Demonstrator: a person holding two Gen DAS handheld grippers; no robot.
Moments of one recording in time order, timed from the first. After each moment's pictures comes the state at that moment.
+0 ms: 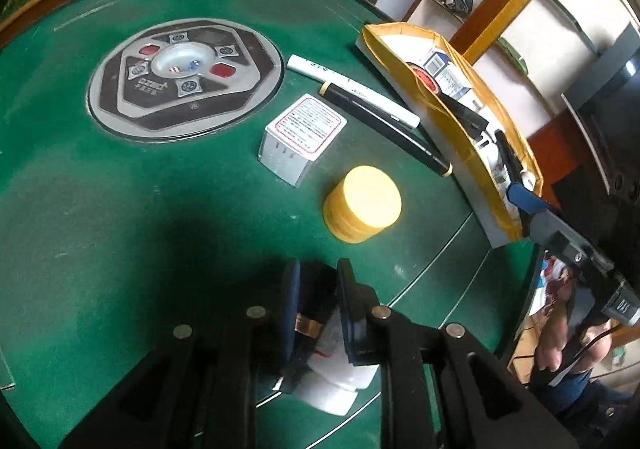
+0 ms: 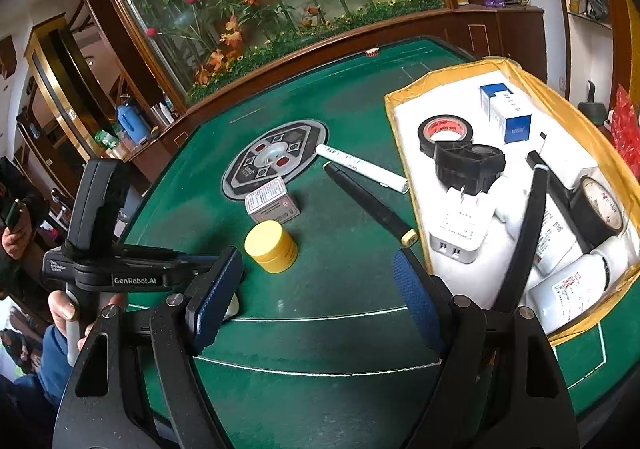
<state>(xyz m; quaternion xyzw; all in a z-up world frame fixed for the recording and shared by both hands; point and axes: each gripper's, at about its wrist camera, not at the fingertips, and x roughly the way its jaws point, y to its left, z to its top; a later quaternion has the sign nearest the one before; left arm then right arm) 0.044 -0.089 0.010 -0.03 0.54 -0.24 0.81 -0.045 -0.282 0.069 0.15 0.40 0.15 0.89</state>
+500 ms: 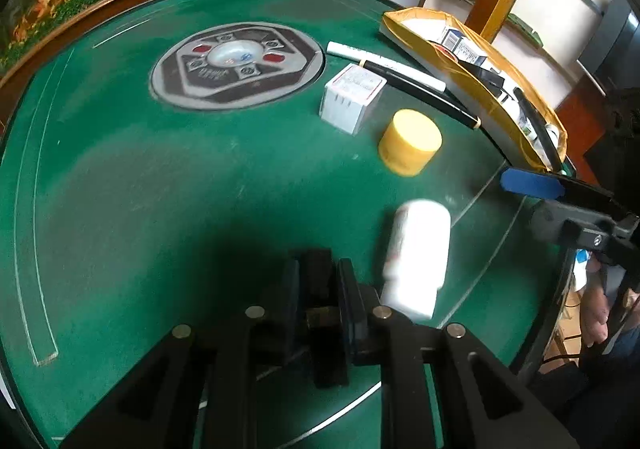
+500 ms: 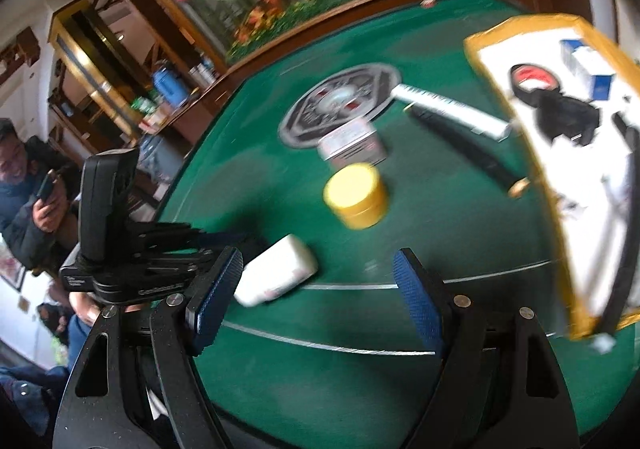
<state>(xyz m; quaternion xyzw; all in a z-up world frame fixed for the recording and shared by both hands) 0.002 -0.048 0.009 0.03 0.52 -0.20 0.83 -0.040 -0.221 0.049 0.16 0.46 0.25 0.84</state>
